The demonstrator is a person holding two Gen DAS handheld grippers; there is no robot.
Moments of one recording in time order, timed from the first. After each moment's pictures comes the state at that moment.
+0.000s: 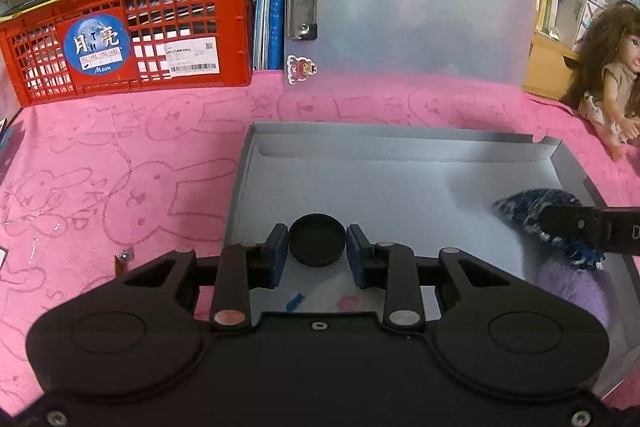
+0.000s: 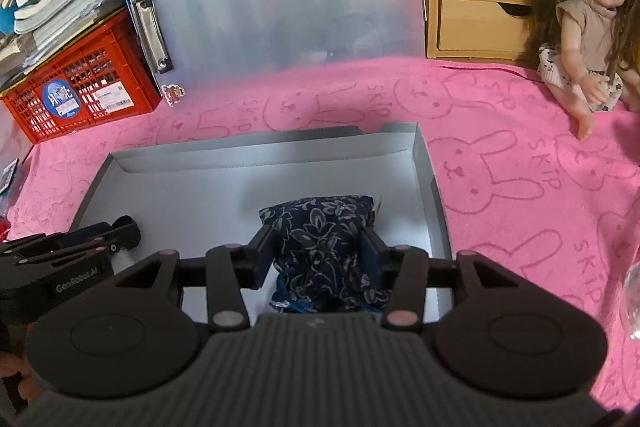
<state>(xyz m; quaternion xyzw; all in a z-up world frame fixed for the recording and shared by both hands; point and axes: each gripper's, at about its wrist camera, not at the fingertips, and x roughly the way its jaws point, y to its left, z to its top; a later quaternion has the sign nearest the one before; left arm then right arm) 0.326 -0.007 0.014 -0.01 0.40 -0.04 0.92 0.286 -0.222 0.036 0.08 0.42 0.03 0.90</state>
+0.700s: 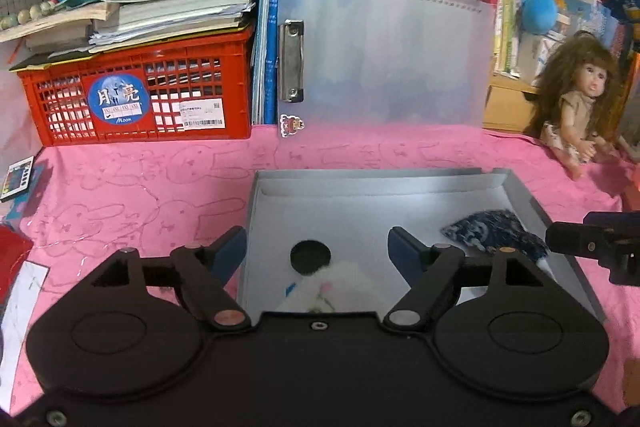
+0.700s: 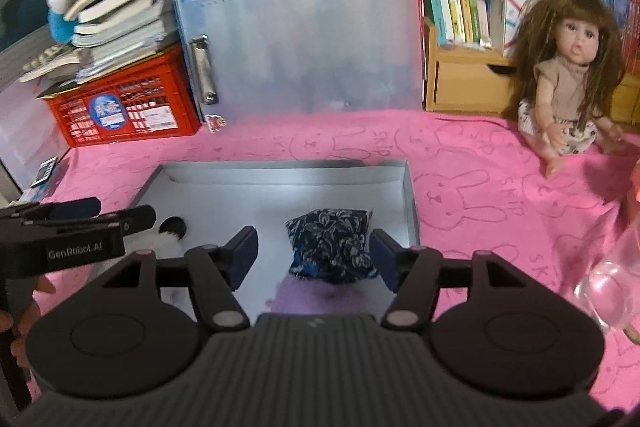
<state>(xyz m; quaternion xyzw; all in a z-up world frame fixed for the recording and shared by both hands) 0.262 -0.005 0.069 0.00 0.33 -0.06 0.94 0.206 -0.224 0.084 0.05 0.34 0.06 0.94</state>
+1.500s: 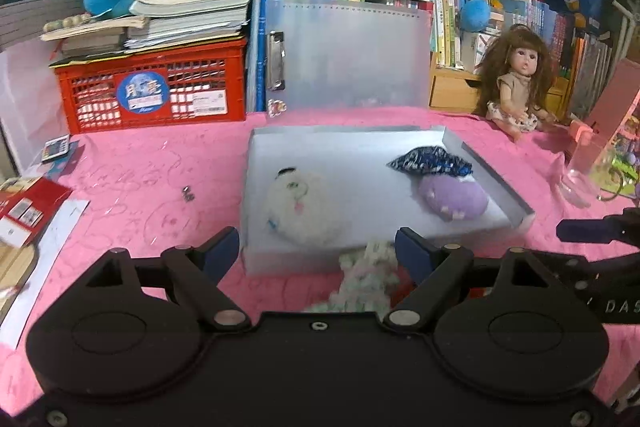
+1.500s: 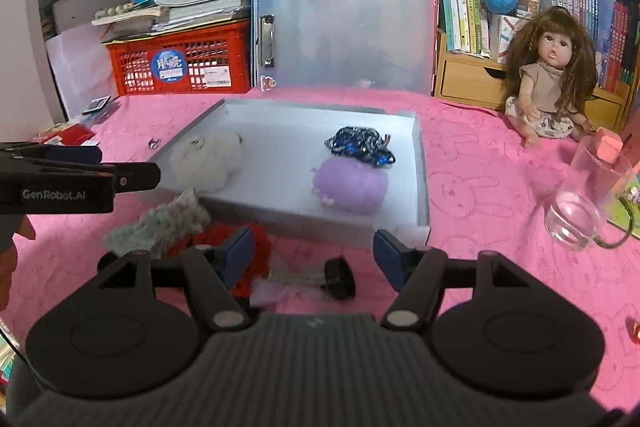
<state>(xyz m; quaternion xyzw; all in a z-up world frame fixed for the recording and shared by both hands) 0.091 0.001 0.061 0.01 0.28 -0.08 0.96 0.061 -0.203 0.056 -0.01 0.31 0.09 0.95</state>
